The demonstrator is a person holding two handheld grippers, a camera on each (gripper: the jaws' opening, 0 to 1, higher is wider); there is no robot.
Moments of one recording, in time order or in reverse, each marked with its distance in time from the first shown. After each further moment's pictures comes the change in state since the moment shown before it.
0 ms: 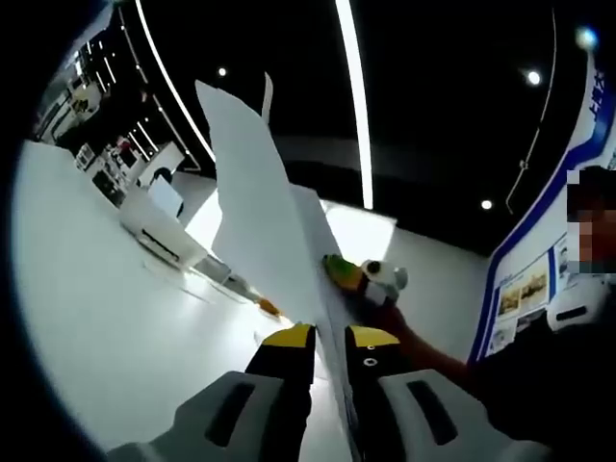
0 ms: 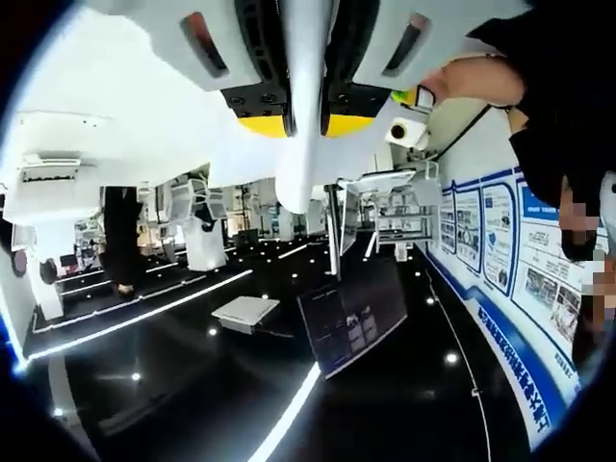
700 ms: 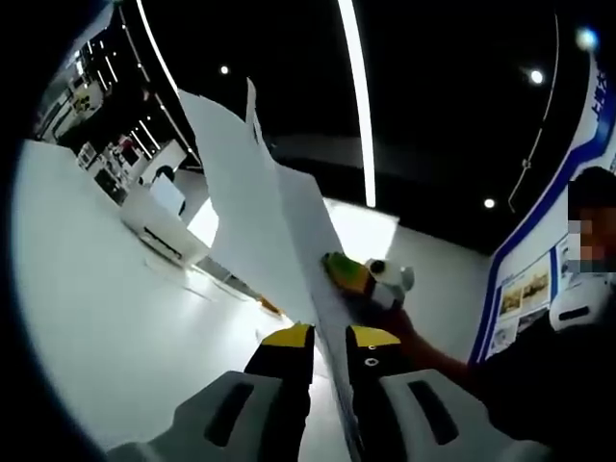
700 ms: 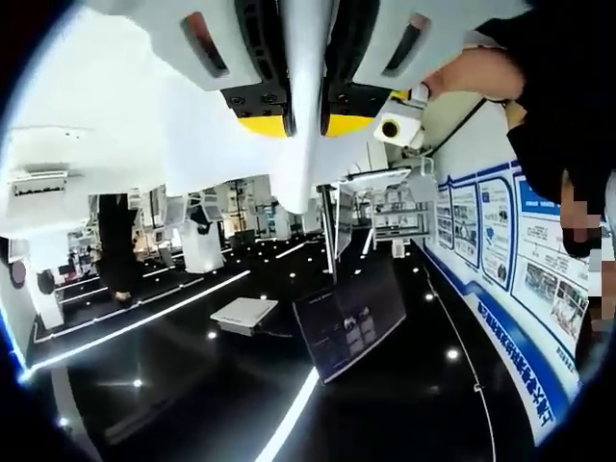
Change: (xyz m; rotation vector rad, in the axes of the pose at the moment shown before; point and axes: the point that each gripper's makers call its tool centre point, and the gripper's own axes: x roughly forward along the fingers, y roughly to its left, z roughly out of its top) left arm 0.001 0.002 -0.001 -0.003 0.011 0.012; right arm 0.021 0.021 -0.014 0.027 -0.006 0.020
